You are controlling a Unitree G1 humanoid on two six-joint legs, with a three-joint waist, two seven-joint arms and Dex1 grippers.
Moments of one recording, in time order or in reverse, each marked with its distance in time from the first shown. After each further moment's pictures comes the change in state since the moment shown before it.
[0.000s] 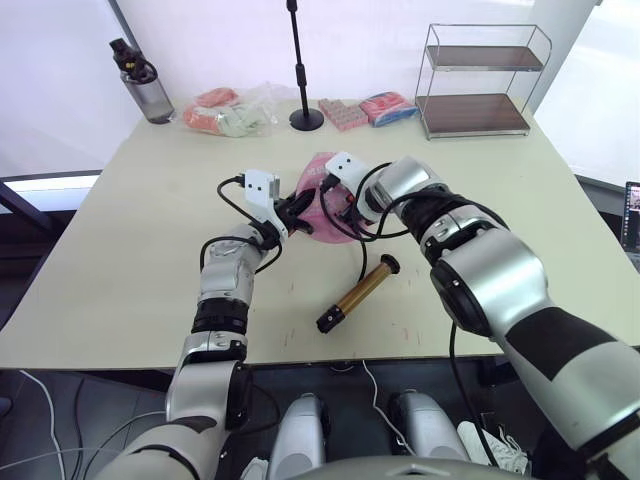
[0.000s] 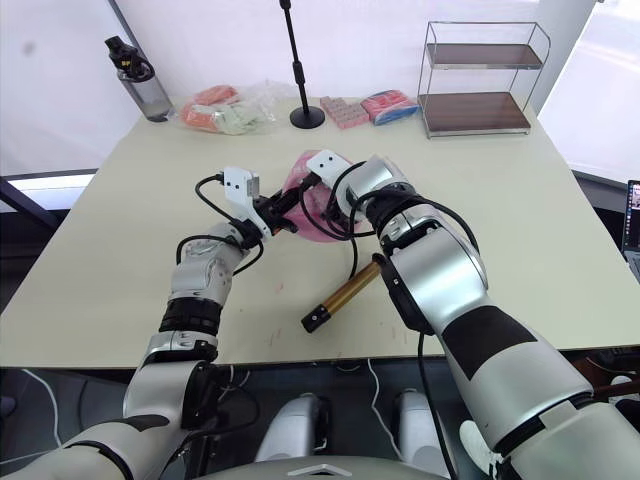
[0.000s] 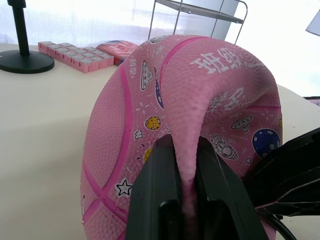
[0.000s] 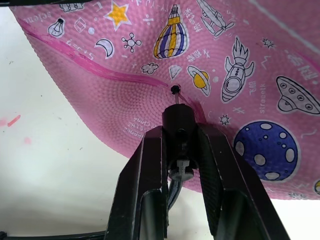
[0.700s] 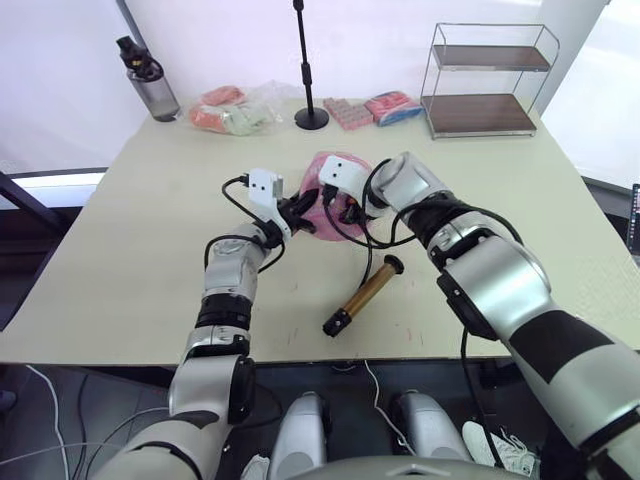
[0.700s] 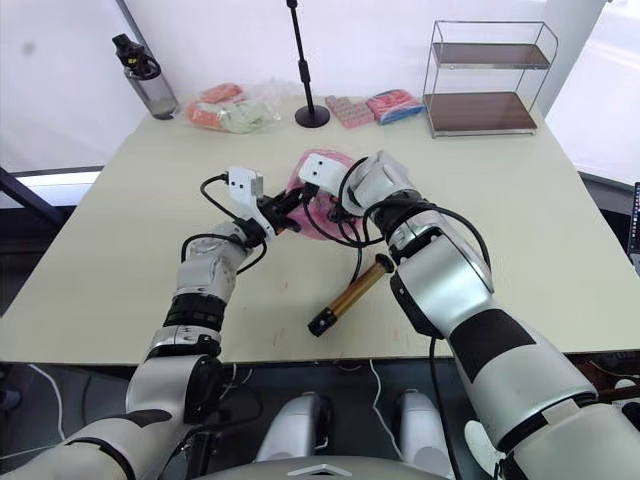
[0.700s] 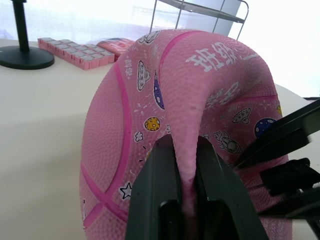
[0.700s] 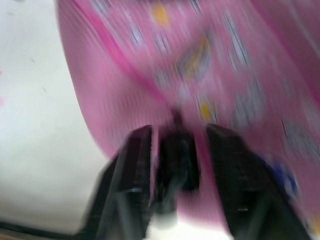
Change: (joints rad) left arm -0.036 -0.014 -0.006 0.082 0.009 -0.035 -0.024; right arm 0.066 -0.051 0.155 -0.056 -0.110 -0.259 0.140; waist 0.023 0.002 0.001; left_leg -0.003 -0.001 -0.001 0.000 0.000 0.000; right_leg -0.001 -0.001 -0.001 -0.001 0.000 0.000
